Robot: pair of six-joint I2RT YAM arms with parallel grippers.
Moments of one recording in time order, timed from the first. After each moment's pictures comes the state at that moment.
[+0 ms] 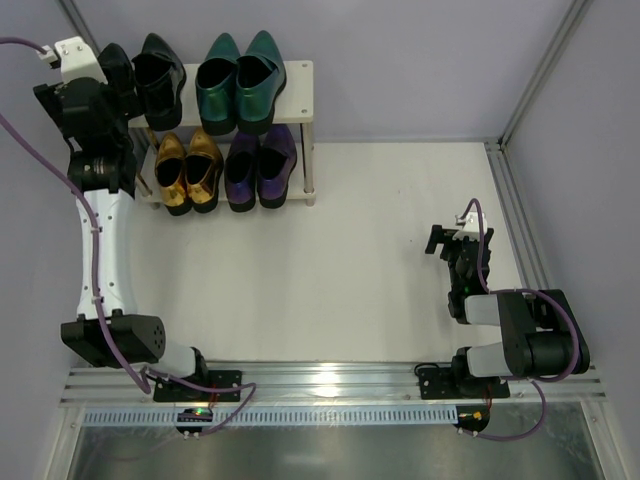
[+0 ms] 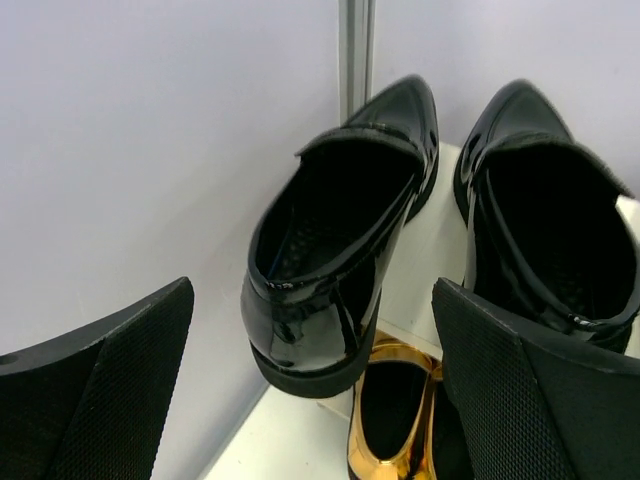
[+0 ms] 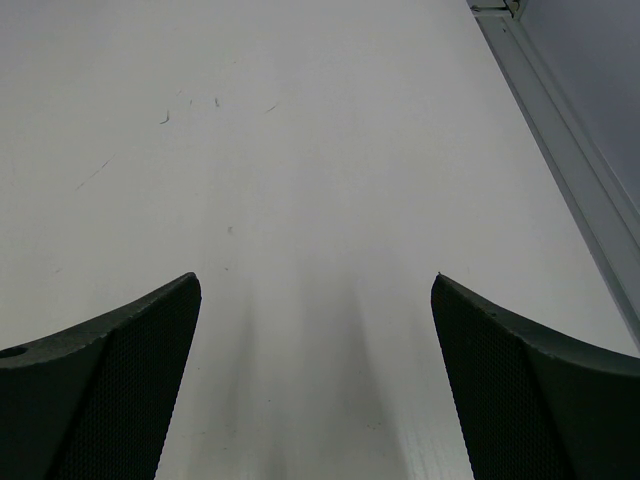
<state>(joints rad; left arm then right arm) 0.14 1.46 1.79 -0.28 -0.41 0.06 0.03 1.38 0.20 1.06 0.15 -0.02</state>
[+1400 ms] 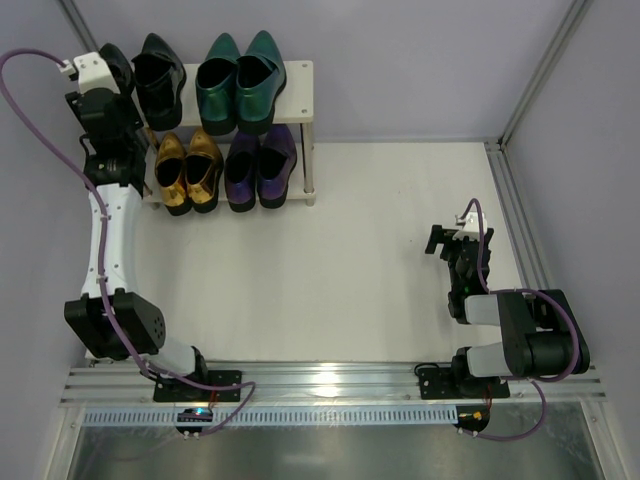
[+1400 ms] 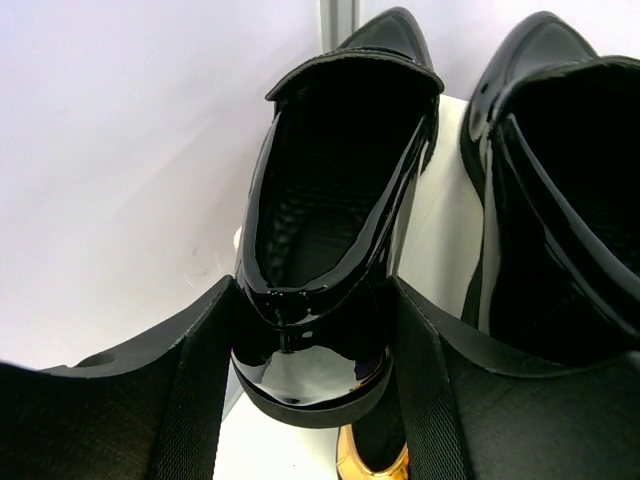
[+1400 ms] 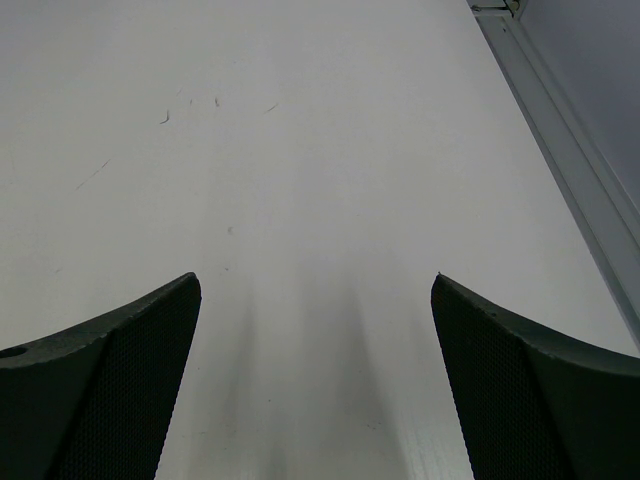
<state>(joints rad) 0.15 1.53 1.68 -0.18 -0.38 0.02 0.03 1.38 0.20 1.06 0.15 -0.02</state>
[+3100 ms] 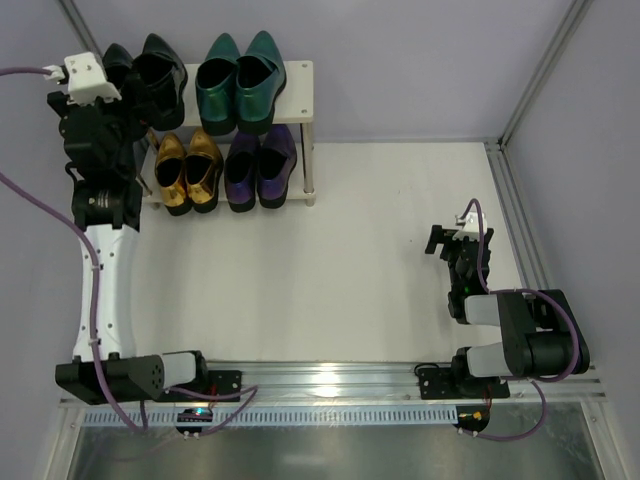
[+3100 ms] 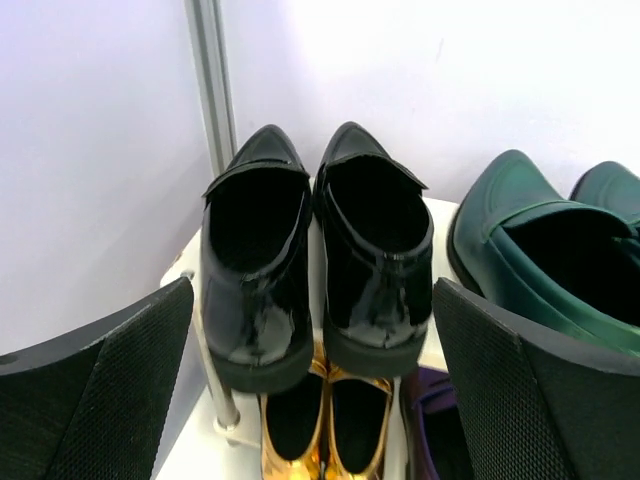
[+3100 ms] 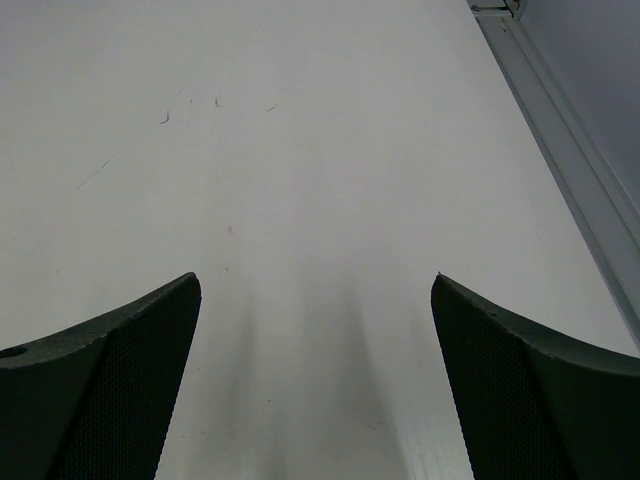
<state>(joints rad) 0.09 1.30 1.59 -0.11 -0.17 0.00 0.03 1.38 0.20 1.06 0.15 -0.02</state>
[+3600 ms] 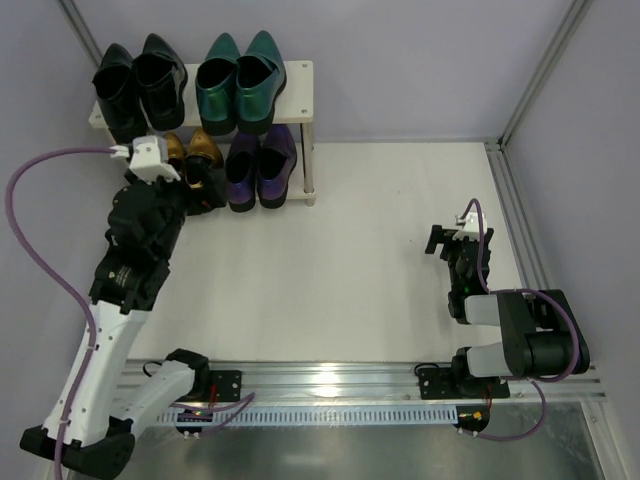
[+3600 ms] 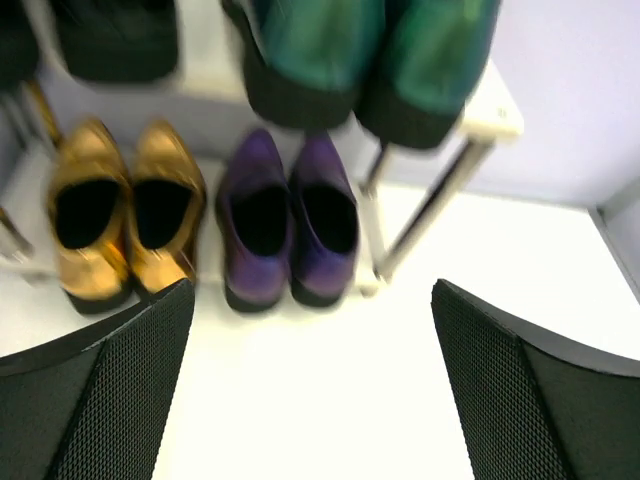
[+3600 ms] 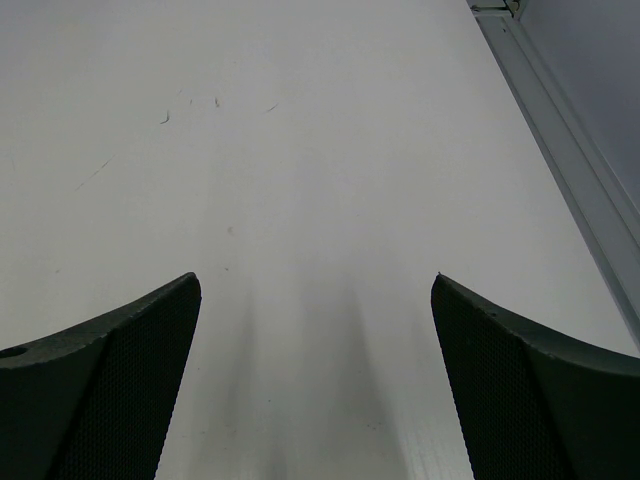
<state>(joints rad) -0.28 0.89 1.25 -0.38 -0.20 -0.24 0.03 1.38 0.20 1.06 0.15 -0.02</state>
